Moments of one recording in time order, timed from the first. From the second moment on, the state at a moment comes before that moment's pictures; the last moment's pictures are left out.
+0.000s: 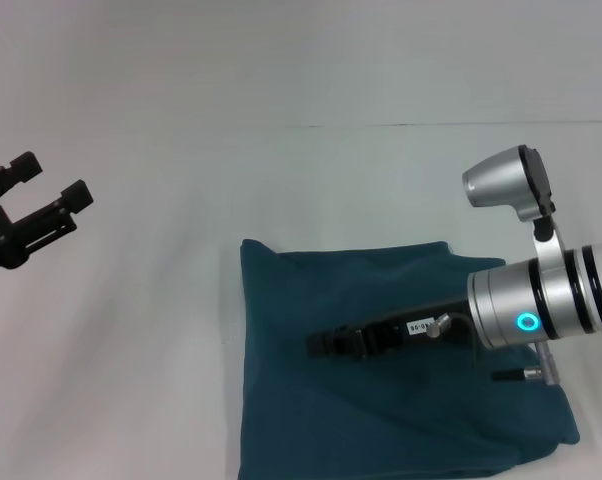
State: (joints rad) left arm -0.30 -2.12 0.46 0.74 1.65 1.56 -1.24; right arm 0.68 2.10 -1.27 -0.60 -1.85 -1.27 2.12
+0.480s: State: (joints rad) left arm -0.31 -2.12 0.47 0.73 1.65 1.54 -1.24; right arm 0.66 2.10 -1.35 -0.58 -1.85 -1.28 2.18
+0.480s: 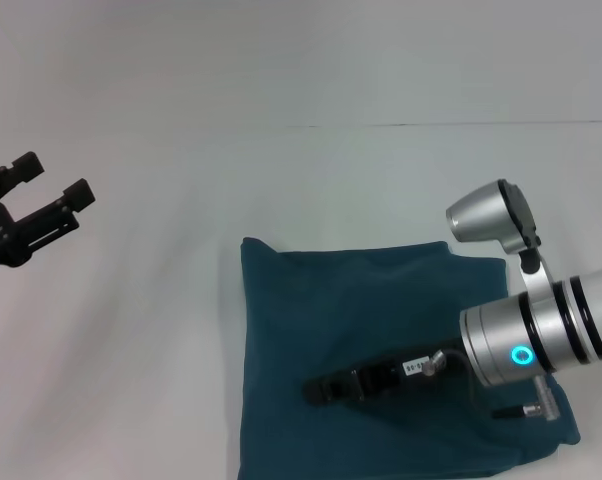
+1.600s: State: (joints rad) left arm -0.31 -2.14 0.48 0.72 1.68 1.54 -1.22; right arm 0.73 2.10 -1.39 -0.42 -1.65 -1.03 1.88
